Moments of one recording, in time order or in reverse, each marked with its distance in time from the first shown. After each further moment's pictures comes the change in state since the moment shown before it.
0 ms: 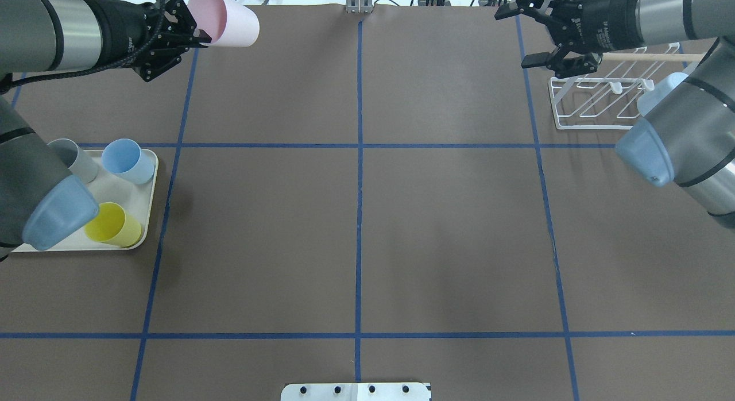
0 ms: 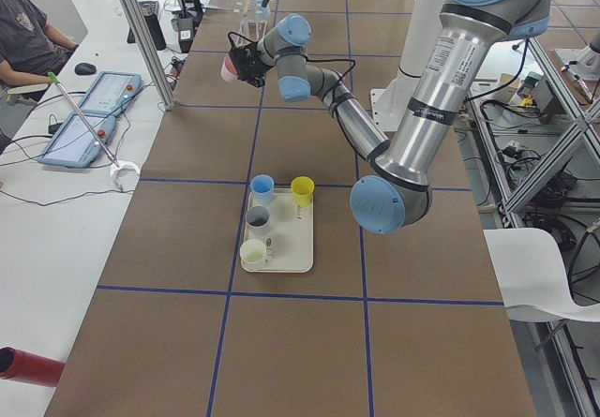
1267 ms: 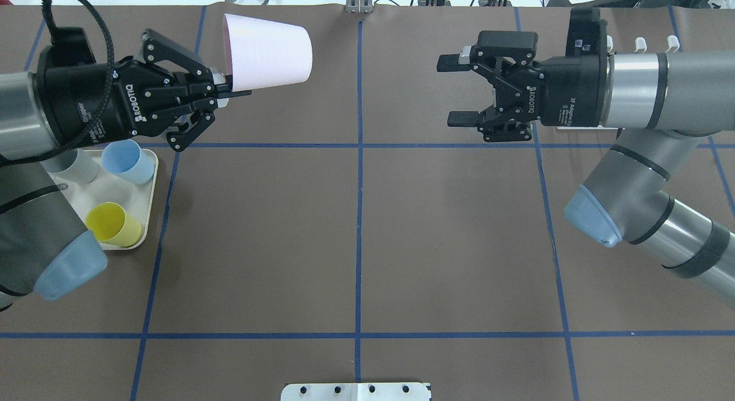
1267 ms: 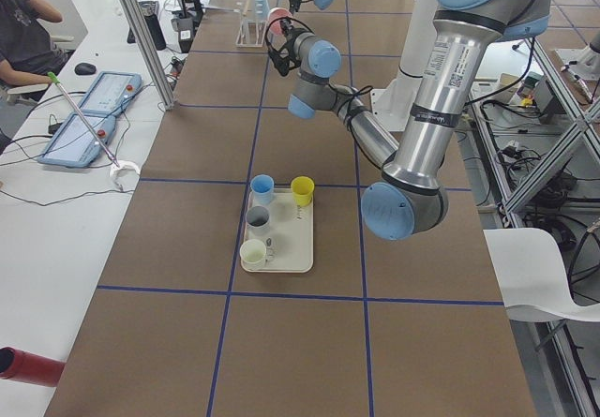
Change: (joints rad) left arm 0.106 0.093 0.009 -0.800 -0.088 -0.436; right arm -0.186 -0.002 -0.007 0.533 -0.087 0.270
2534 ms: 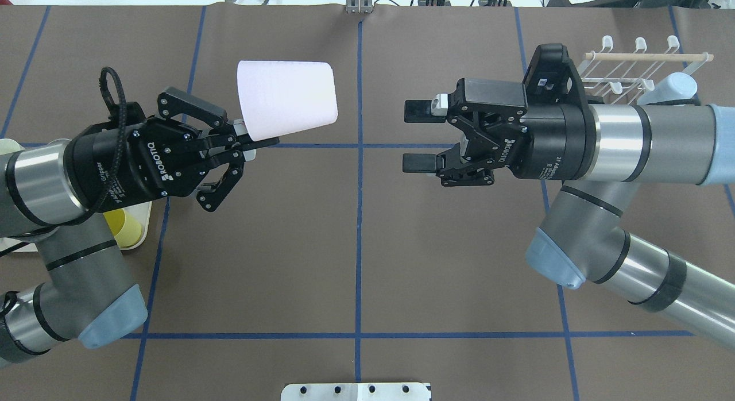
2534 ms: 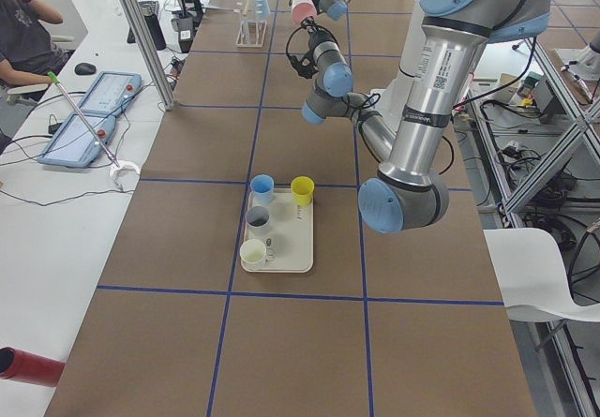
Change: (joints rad) left arm 0.172 -0.019 0.067 -0.304 0.159 -0.251; right arm -0.140 0.049 0.020 0.246 -0.088 -0.006
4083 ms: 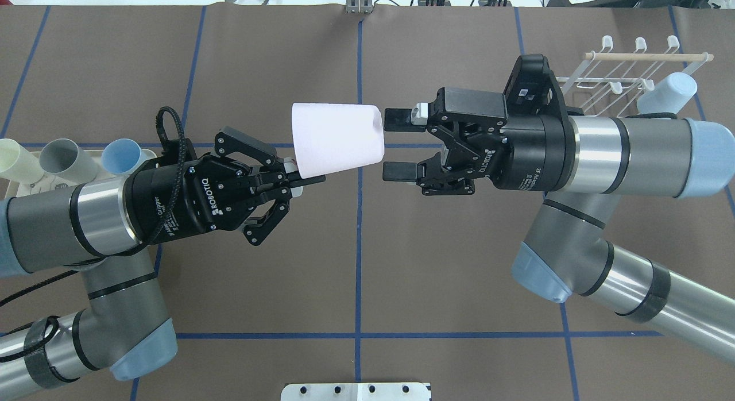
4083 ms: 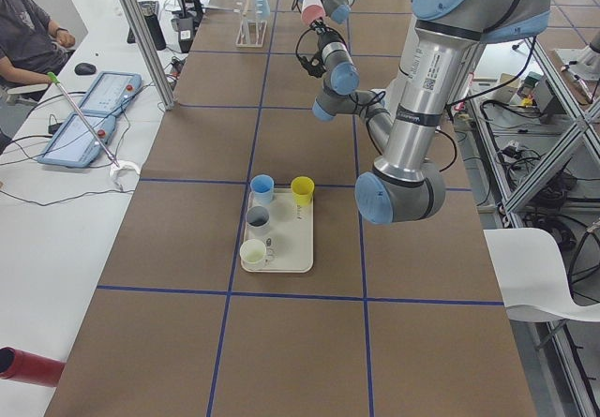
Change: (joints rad) left arm 0.107 -0.055 0.035 0.007 0.052 0.002; right arm -0.044 0.022 -0.007 0.001 -0.042 -0.010
